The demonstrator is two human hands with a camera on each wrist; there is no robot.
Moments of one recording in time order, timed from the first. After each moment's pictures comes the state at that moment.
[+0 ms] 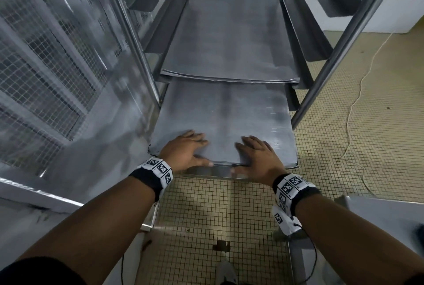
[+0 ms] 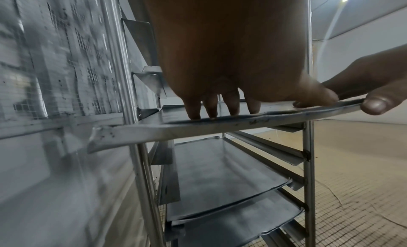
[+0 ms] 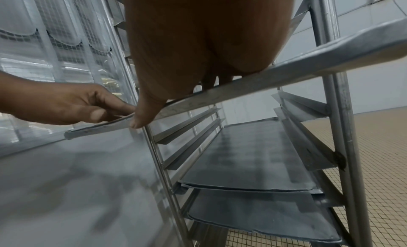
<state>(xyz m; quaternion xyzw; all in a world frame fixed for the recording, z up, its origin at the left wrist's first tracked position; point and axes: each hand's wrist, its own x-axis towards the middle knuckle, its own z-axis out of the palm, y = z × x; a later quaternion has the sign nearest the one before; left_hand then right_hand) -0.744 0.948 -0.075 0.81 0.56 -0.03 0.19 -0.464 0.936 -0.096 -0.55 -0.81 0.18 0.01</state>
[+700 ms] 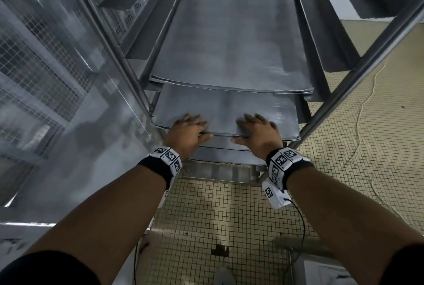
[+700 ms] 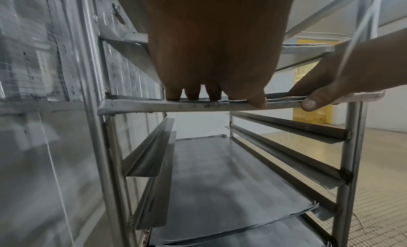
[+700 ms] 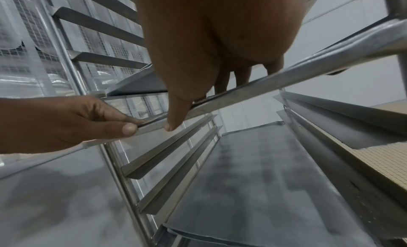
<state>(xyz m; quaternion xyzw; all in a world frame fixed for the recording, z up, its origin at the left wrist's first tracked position) -0.722 1.053 -0.085 0.78 0.62 0.01 0.13 -0.472 1.067 -0.088 -0.62 -0.77 0.17 0.02</state>
